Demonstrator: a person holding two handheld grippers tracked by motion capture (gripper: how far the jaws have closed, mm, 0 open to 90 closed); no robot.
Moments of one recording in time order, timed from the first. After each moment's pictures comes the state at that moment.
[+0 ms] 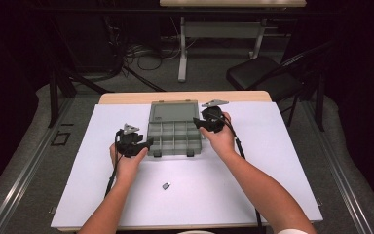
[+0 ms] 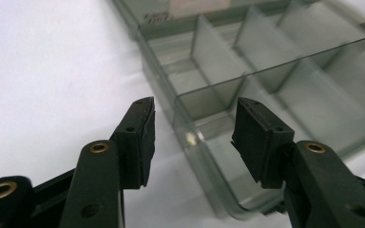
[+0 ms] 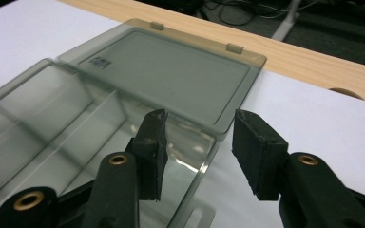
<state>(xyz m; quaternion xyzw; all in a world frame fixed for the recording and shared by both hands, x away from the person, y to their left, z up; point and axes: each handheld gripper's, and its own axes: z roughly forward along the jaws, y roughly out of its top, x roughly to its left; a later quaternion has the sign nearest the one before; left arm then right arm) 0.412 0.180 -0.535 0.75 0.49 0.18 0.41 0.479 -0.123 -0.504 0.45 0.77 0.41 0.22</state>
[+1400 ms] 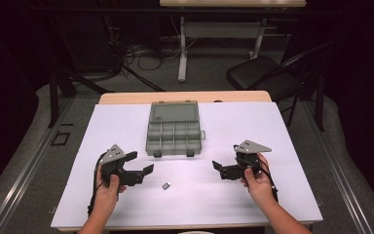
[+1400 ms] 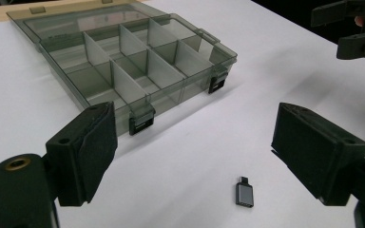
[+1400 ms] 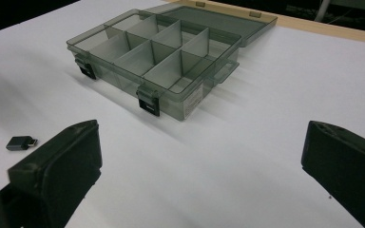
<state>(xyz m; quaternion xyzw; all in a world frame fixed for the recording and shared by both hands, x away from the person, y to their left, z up) 0.314 0.197 -0.507 0.77 0.39 0.12 0.49 0.331 -0.202 -0.515 0.40 0.76 0.47 0.20</state>
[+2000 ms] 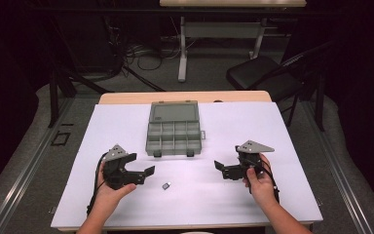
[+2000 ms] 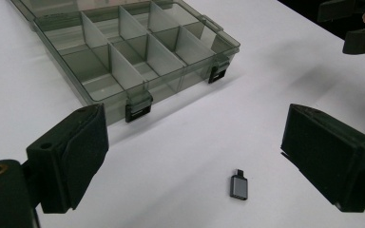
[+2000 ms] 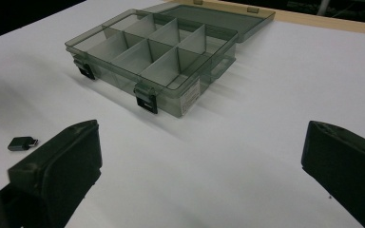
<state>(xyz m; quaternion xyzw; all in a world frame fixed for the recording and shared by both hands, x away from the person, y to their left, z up) 0.312 0.192 -0.504 0.77 0.41 0.10 0.47 0.332 -0.209 -0.518 0.41 0.75 0.48 0.19</state>
